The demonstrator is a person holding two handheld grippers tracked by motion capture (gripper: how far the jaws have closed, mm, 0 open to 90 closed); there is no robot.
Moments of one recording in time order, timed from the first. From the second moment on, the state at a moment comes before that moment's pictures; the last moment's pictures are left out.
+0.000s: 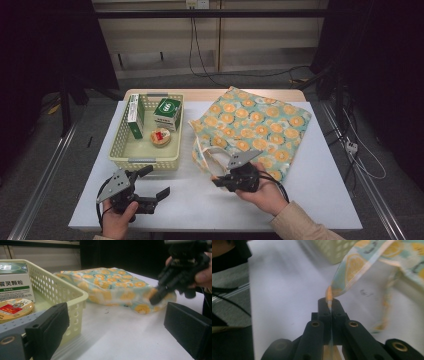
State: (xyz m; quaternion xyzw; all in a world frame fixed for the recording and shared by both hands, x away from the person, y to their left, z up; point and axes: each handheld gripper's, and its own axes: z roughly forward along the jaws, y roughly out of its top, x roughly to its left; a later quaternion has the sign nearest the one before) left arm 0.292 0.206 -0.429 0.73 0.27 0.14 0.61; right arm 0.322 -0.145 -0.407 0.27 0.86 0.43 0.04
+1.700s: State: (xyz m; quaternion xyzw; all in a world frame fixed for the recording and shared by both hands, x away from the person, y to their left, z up) left arm 0.297 0.203 -0.434 0.73 0.27 0.13 0.61; right arm 0.431 -0.251 -0.421 0.42 0.80 0.37 0.21
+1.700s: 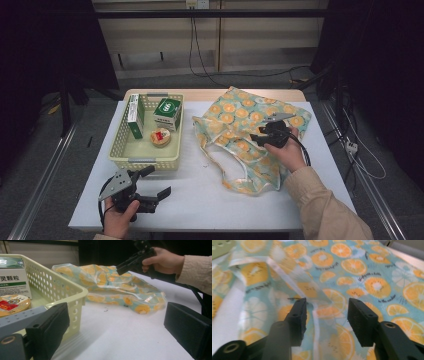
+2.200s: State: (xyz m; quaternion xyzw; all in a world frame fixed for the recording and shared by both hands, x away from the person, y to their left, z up) left arm 0.295 0.202 -0.433 0.73 0.27 0.13 0.61; right arm 0.385 -0.203 -0.435 0.33 0.86 0.37 0.16
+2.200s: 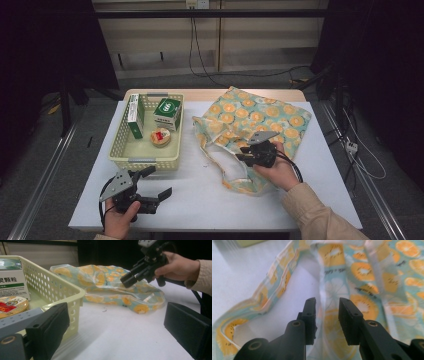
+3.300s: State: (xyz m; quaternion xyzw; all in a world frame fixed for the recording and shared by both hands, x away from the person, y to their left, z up) left arm 0.295 0.202 -0.432 0.73 0.27 0.13 0.61; right arm 0.378 -0.215 -0.434 0.37 0.83 0.40 0.09
